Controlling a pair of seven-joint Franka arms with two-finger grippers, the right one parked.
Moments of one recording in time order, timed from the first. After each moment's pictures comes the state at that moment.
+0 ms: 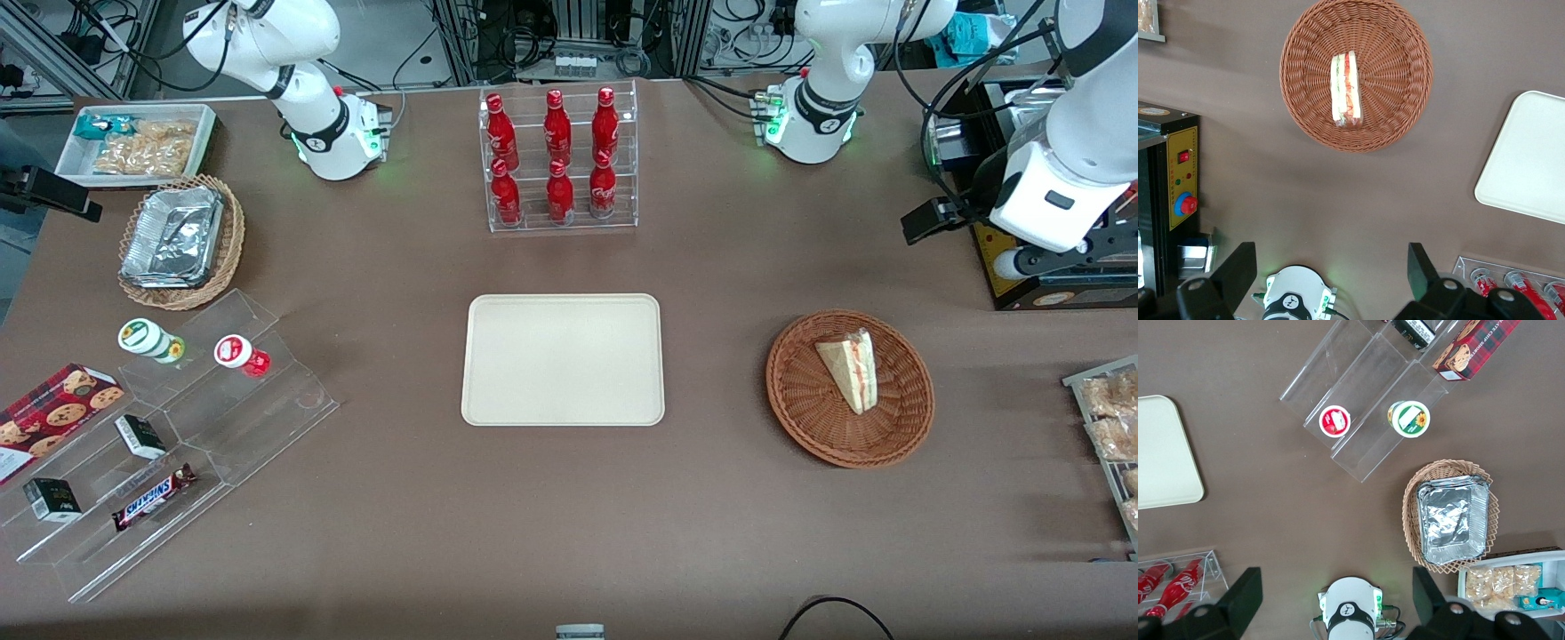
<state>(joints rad) 0.00 0.01 -0.14 -1.55 0.01 1.36 -0.37</state>
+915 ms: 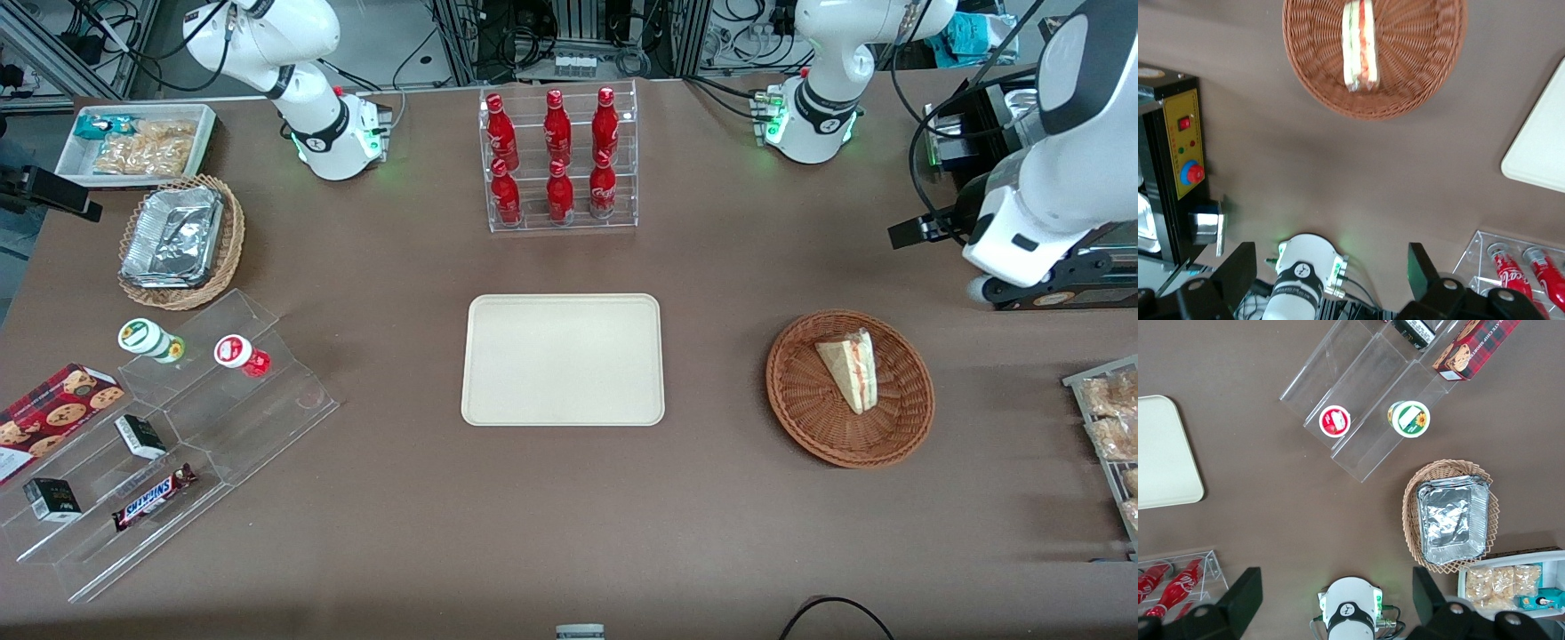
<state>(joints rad) -0.01 0.10 -0.13 -1.55 0.02 1.26 -0.37</state>
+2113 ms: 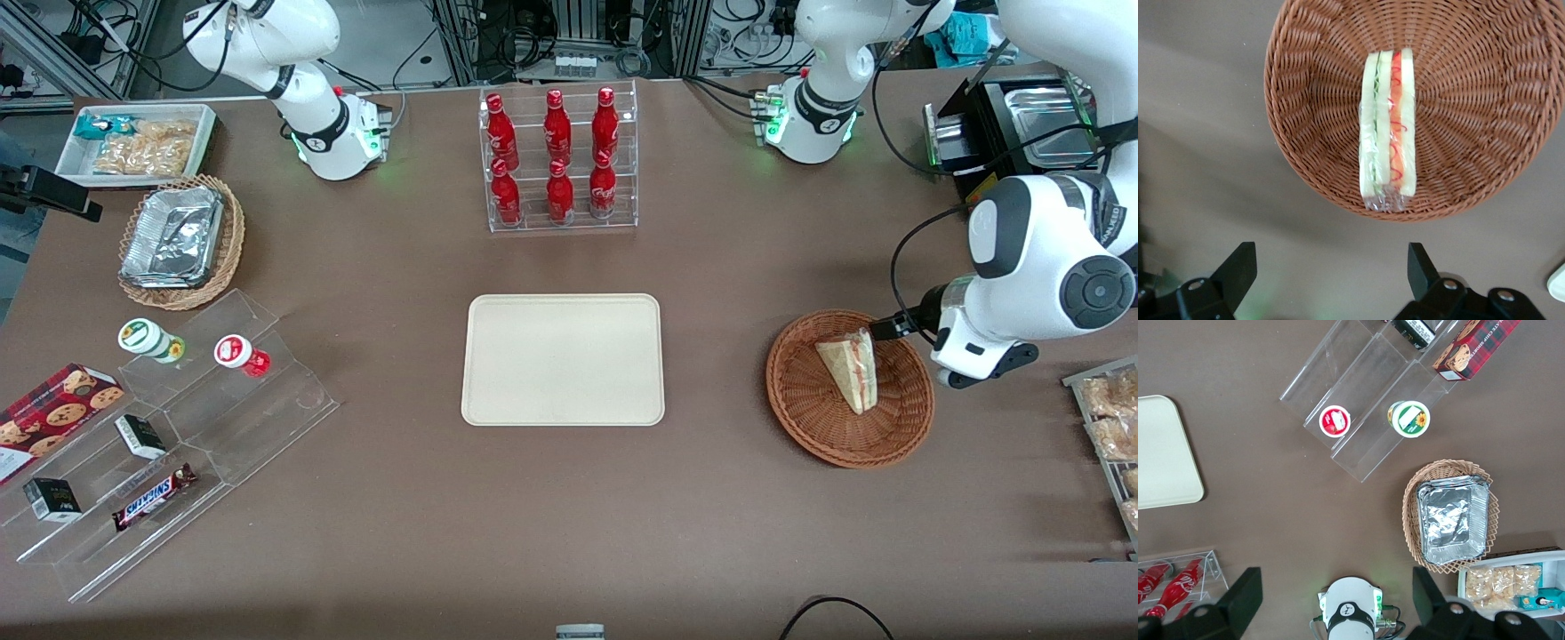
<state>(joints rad) 0.11 0.21 -0.12 -1.92 0.02 1.82 -0.38</state>
